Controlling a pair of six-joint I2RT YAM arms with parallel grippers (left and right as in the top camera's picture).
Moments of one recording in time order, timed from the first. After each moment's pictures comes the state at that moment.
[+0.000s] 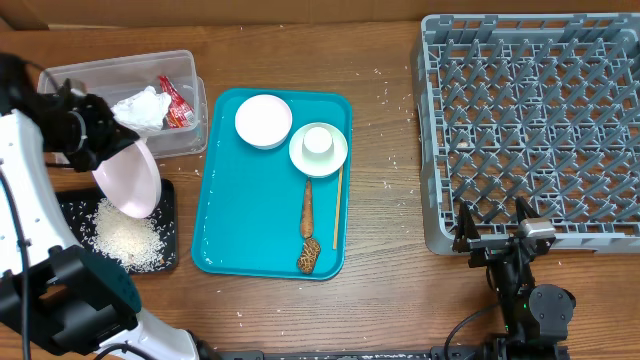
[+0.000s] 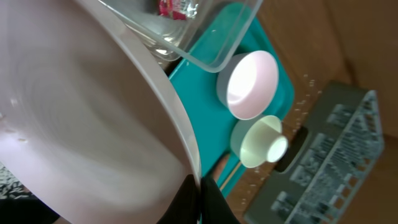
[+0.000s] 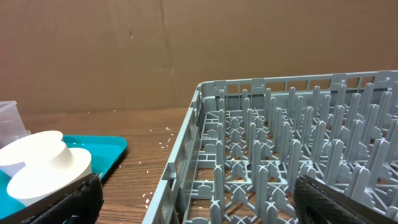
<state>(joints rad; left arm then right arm) 0.51 1.83 1.84 -1.41 0.58 -0.26 -0.05 0.01 0.02 -0.02 -0.17 0.10</state>
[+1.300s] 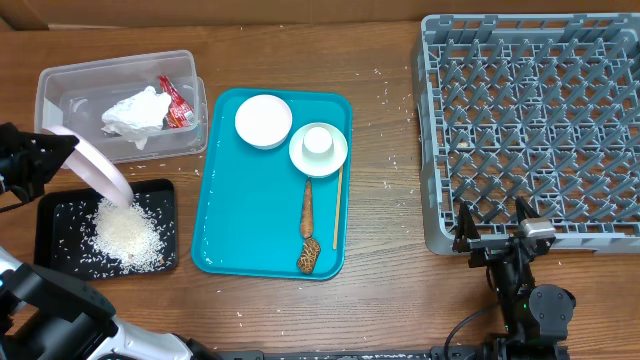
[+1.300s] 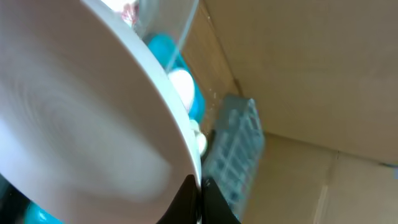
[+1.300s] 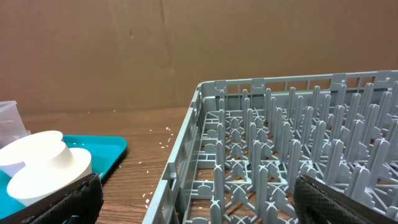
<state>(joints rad) 0.85 1.83 1.84 -1.55 1.02 -0.01 -0.05 0.01 0.02 -0.02 -0.17 0.10</state>
